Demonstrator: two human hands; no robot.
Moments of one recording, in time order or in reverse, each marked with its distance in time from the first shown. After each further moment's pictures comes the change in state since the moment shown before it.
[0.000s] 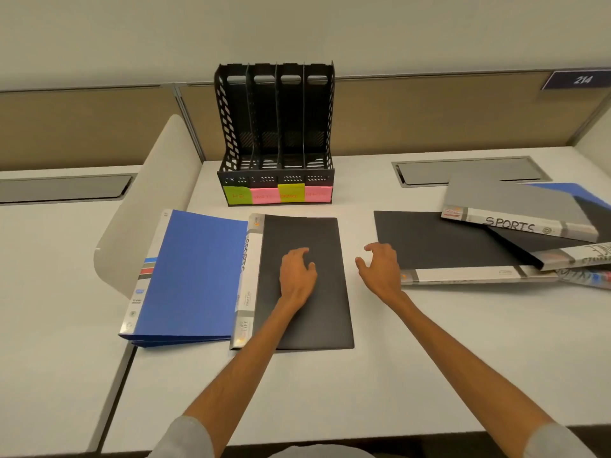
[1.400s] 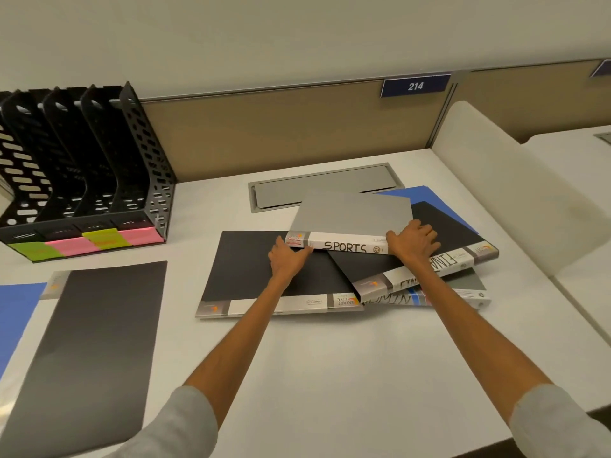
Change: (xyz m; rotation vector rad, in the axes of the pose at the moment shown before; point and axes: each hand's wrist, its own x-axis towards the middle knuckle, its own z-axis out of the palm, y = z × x) left_hand 0.070 0.287 0.304 -0.132 -0.234 -0.235; right_hand 0.196 0.318 -0.300 -0.261 0.133 0.495
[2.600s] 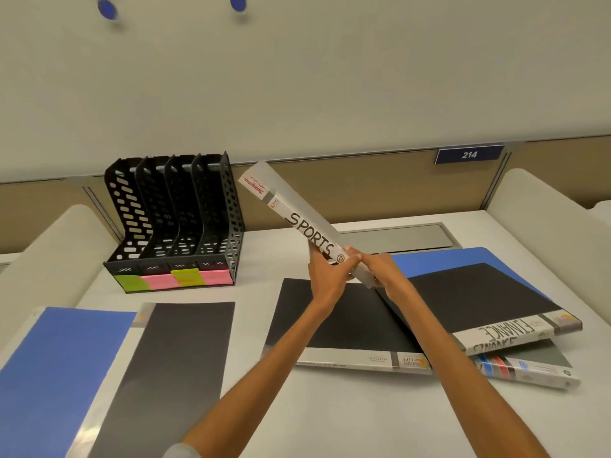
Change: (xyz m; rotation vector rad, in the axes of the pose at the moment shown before) left_hand -0.047 0.061 -0.100 -0.633 0.155 0.406; right_hand -0.099 -0.181 -0.013 0.667 -0.565 -0.137
